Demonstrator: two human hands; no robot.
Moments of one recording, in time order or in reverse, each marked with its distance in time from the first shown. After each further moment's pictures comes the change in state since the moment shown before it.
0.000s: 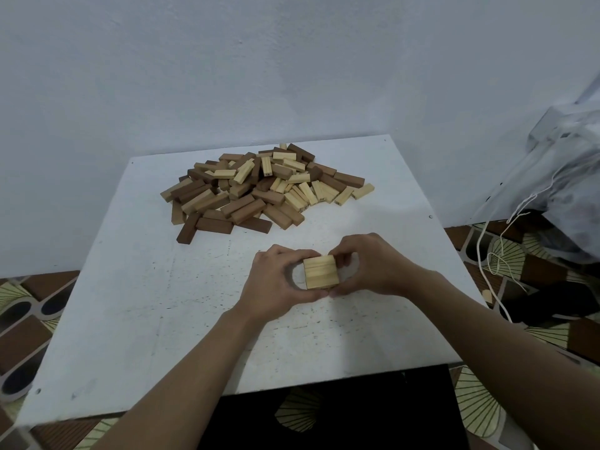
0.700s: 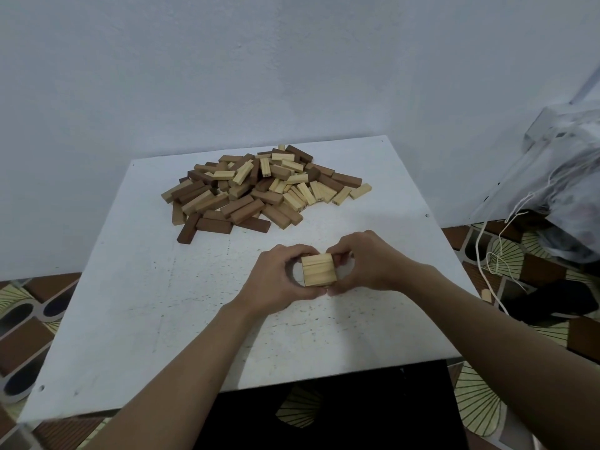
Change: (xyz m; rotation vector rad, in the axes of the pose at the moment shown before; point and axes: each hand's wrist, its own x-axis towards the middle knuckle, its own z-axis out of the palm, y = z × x) left_hand 0.002 0.012 -0.008 -0.148 -0.069 -0.015; right_hand 0.000 -0.008 -0.004 -0.021 -0.062 0.032
